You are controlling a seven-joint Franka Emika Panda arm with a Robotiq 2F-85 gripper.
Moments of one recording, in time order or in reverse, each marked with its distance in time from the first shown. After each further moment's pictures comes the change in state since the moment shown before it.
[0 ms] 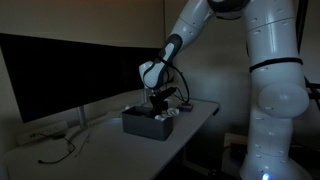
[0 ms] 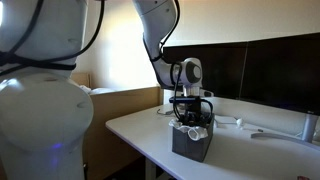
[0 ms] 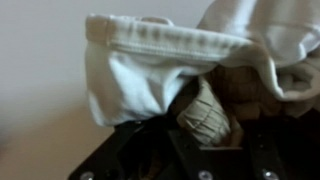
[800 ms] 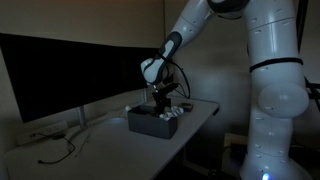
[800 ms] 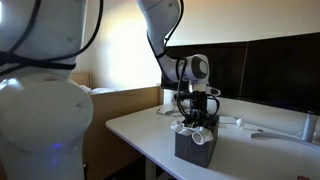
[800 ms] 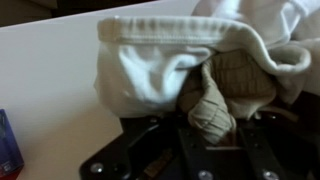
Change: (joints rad) arm -0.002 -0.007 -0.042 0.050 0.017 -0.123 -0.006
